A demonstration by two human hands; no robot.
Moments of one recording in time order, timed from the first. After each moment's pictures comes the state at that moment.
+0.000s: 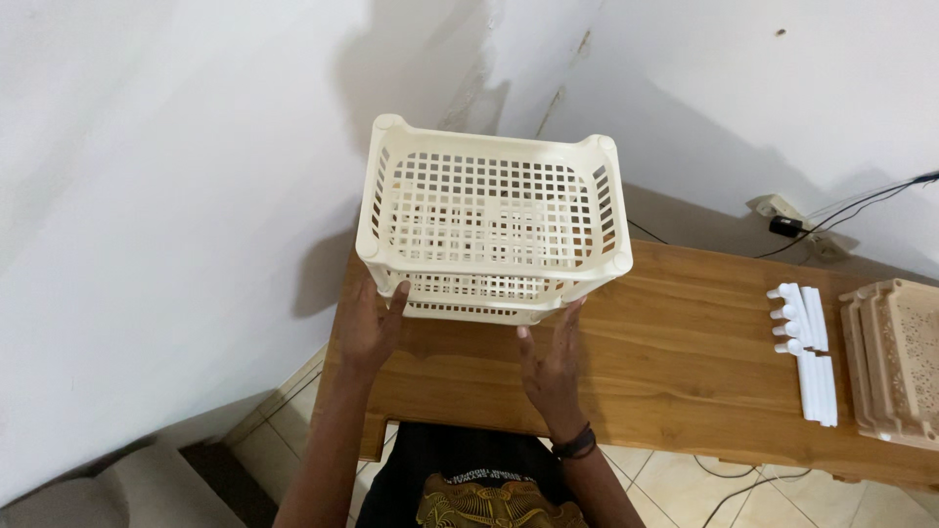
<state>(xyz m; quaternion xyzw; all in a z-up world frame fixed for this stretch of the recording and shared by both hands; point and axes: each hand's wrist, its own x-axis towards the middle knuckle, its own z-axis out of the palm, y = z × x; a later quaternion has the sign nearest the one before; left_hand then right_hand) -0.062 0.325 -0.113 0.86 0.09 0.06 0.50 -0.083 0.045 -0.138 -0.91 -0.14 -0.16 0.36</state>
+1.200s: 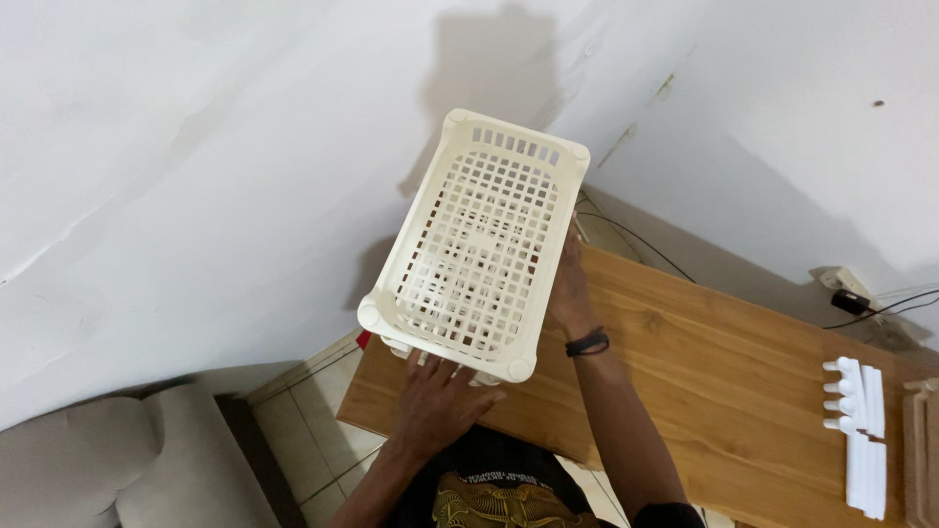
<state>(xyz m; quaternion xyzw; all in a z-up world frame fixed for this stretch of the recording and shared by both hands) -0.183 0.273 -0.133 0.93 -0.06 0.22 0.30 0.057 0.107 -0.140 -0.87 -0.34 -0.09 0.34</state>
